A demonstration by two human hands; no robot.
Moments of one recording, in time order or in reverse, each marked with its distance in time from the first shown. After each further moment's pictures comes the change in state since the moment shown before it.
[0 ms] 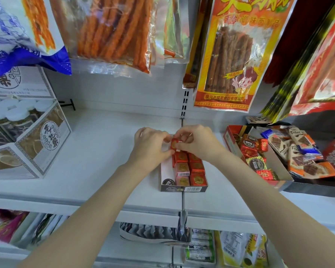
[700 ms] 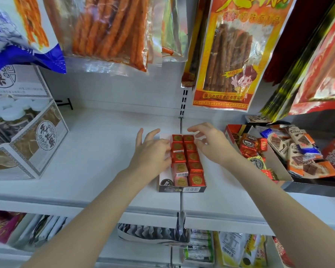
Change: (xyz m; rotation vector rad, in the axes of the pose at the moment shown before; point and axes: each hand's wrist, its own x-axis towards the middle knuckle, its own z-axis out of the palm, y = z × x) left_hand -0.012 0.011 0.003 0.151 -0.188 0.014; right_hand -0.007 0.031 -0.008 -0.100 0.053 0.035
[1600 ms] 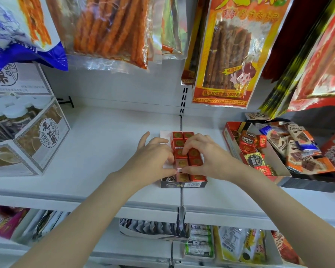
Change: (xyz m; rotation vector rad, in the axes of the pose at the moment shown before) left_hand -0.021 -0.001 -0.012 -0.011 -0.142 0.173; right_hand -0.033 -0.006 0.002 -0.024 -0.207 -0.202
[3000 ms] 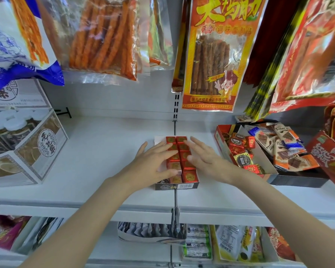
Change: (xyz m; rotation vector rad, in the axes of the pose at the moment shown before) left_hand -0.004 0.009 -0.007 -0.150 -0.041 0.059; right_hand -0.020 0.008 -0.007 0.169 -0.106 0.210
